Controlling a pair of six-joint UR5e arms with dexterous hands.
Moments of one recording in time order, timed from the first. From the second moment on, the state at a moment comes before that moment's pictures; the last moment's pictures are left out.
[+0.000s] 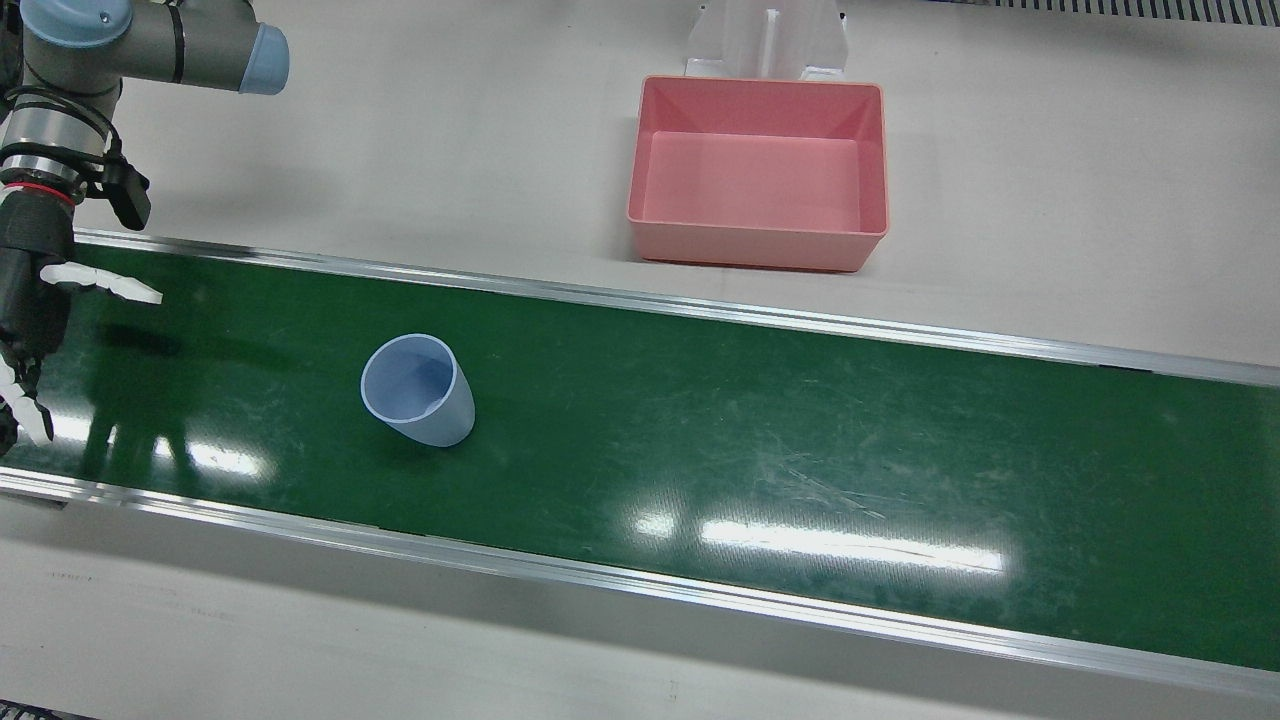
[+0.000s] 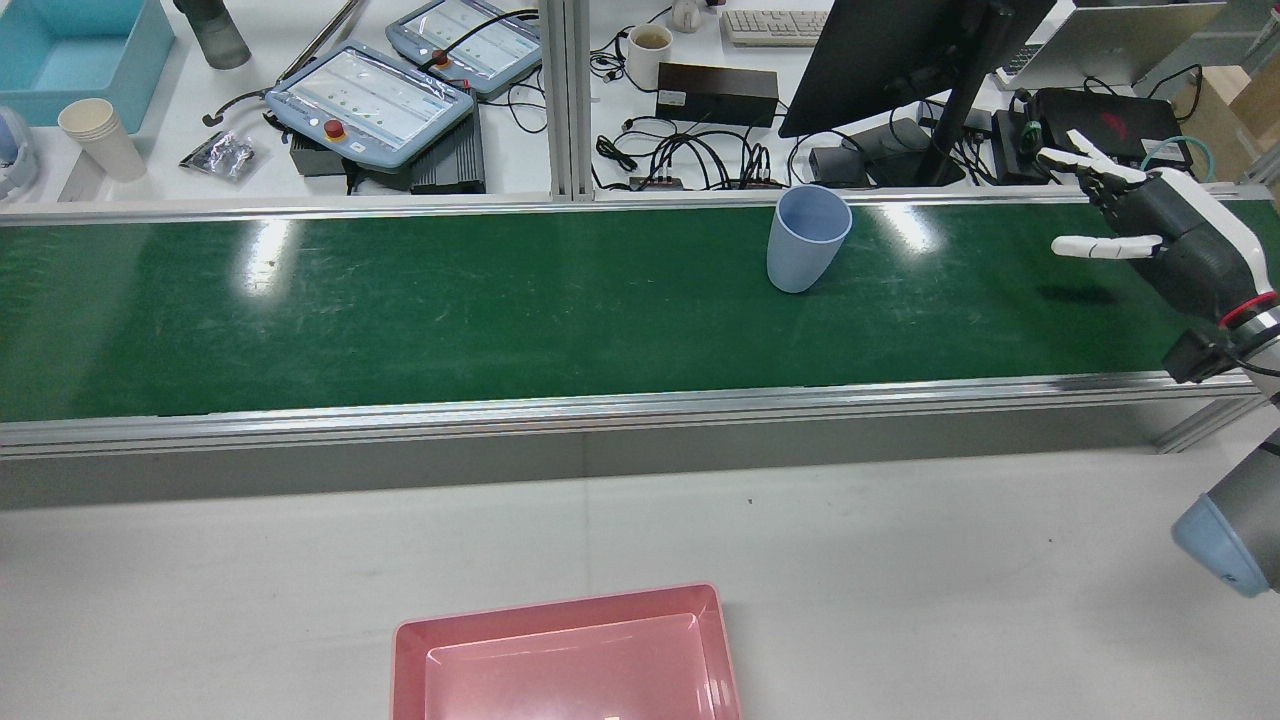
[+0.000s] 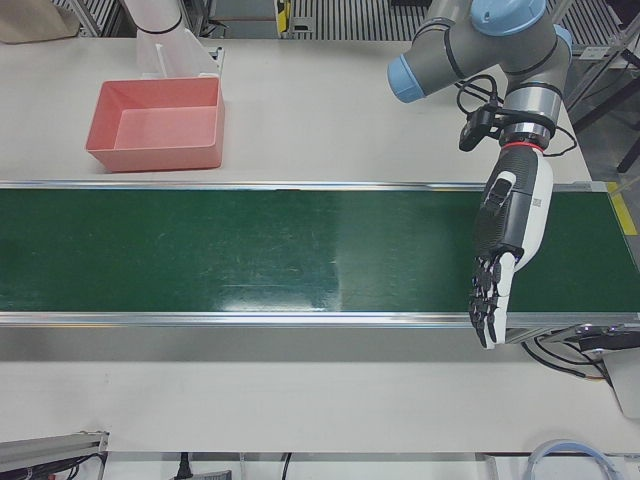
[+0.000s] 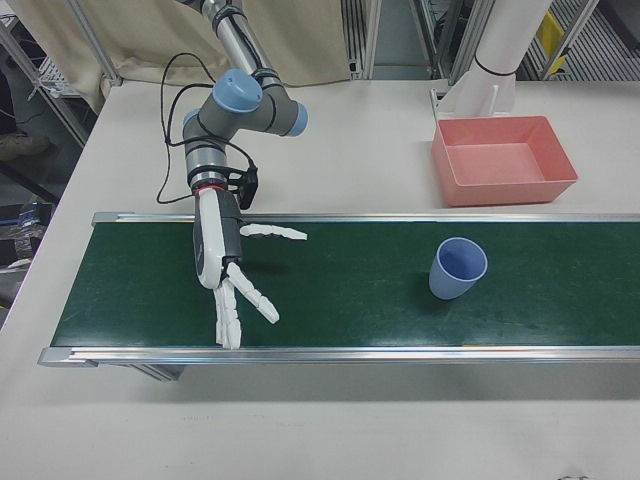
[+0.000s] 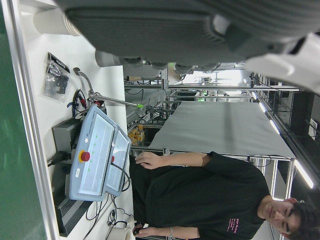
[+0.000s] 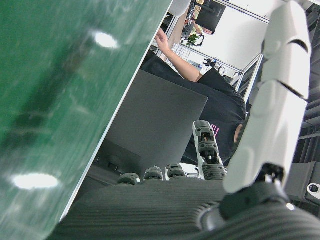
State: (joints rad) left arm -1.43 -1.76 -1.74 0.33 1.79 -0.01; right arm 1.08 -1.57 1.73 -3.13 -1.26 -0.46
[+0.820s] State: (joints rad) left arm -1.43 -1.76 -1.74 0.33 1.79 -0.01; right arm 1.05 -1.57 1.74 -3.13 -1.26 -0.45
